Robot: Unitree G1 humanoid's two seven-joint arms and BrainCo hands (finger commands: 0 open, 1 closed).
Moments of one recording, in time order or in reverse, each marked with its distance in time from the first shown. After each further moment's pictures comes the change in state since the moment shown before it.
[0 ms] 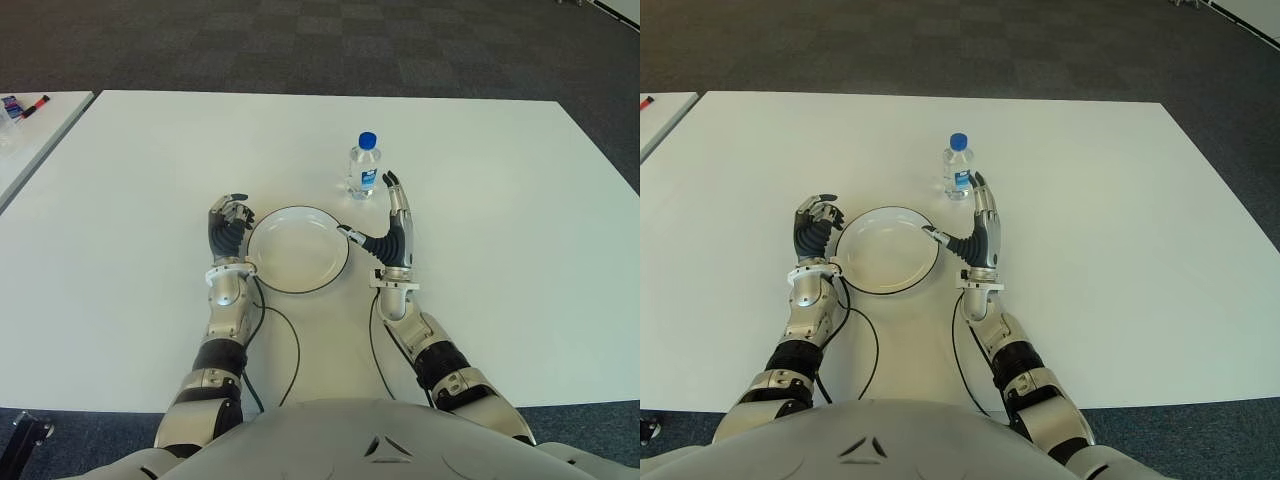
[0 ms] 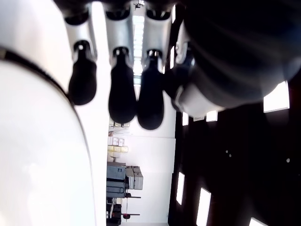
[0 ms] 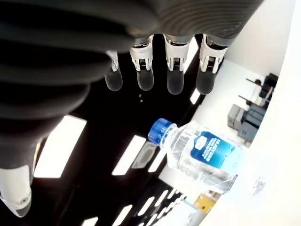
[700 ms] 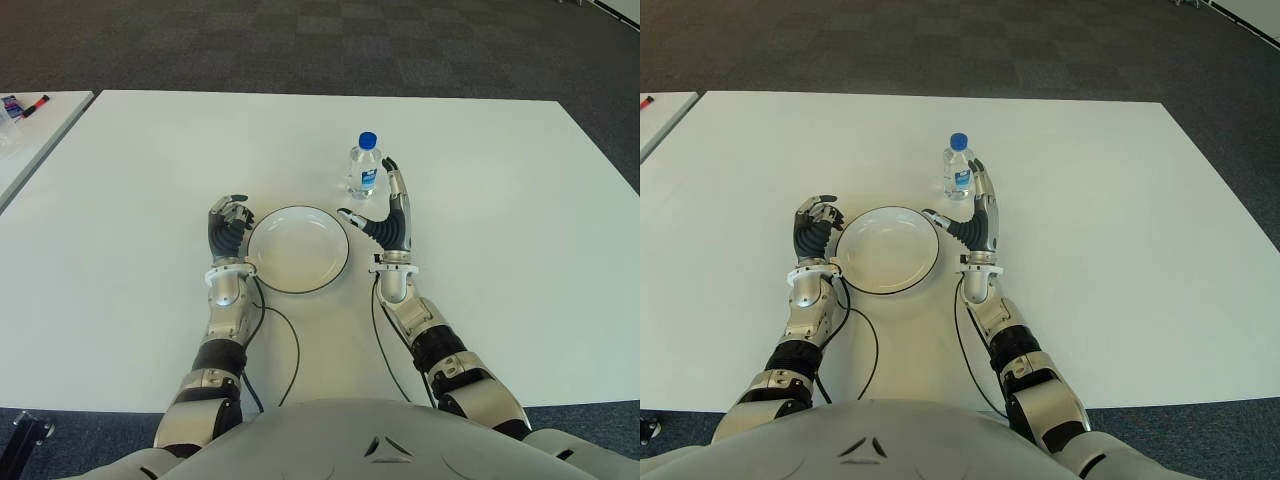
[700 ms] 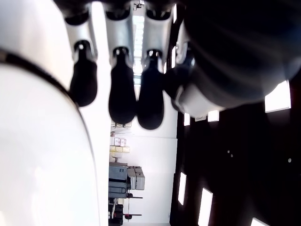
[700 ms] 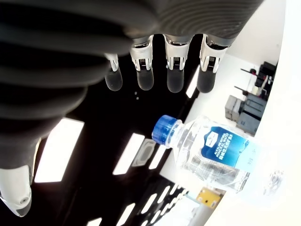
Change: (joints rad) left arm 0.000 0.003 0.001 0.005 -0.001 0.004 0.000; right arm -0.089 0.019 -0.041 0.044 0.069 0.021 0.080
